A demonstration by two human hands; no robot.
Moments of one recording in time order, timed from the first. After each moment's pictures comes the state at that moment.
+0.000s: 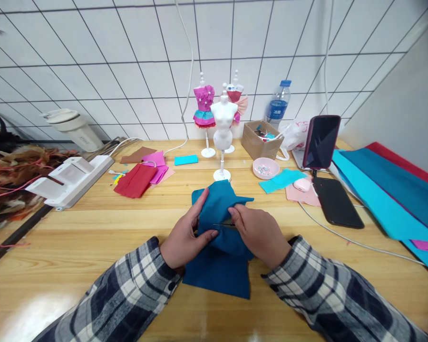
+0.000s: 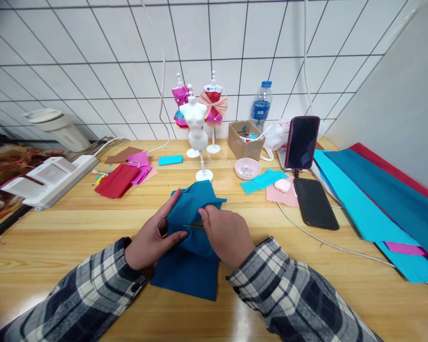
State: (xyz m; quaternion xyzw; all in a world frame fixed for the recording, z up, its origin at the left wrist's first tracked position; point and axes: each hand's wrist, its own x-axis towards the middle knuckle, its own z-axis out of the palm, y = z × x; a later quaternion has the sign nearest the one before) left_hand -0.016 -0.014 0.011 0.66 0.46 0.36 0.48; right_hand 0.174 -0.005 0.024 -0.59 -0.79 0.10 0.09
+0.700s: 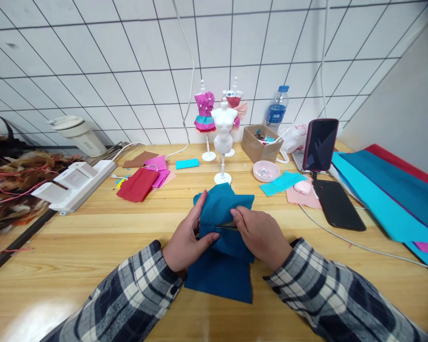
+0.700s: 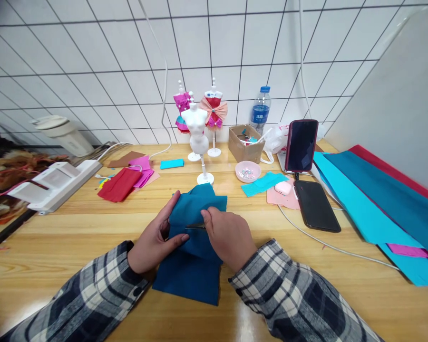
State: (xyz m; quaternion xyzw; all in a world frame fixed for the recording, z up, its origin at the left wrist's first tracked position) left_hand -0.015 -0.014 0.009 0.64 0.43 0.39 0.50; right_hand 0.175 -0.004 0.025 -0.59 -0.79 0.11 0.11
